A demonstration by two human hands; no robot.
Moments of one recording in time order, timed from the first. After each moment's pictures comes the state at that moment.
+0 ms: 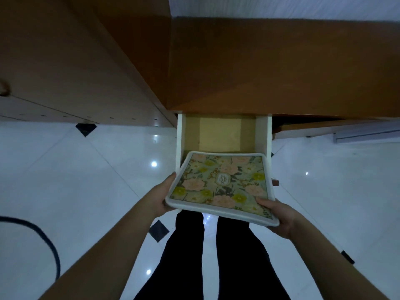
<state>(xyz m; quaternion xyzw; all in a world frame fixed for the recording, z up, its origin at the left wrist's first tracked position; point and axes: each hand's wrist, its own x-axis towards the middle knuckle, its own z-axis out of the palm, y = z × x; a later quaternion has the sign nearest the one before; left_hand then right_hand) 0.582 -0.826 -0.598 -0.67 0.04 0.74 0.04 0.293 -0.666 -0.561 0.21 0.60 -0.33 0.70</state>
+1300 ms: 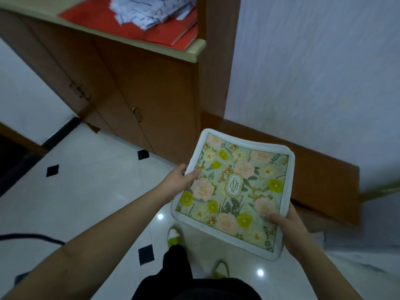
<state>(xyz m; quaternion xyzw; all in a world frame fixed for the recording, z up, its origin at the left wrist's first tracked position) 0.547 -0.750 -0.280 -0.64 0.42 0.60 -0.24 0.234 -0.652 -0.290 -0.25 0.61 -0.41 0.63</state>
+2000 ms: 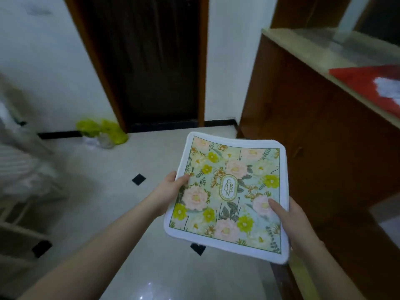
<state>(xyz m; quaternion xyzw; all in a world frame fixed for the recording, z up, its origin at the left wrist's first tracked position) 0.796 -0.394 -0.194 -0.73 0.06 0.37 -0.57 0.560 -0.614 -0.197 -0.62 0.38 -0.16 0.66</state>
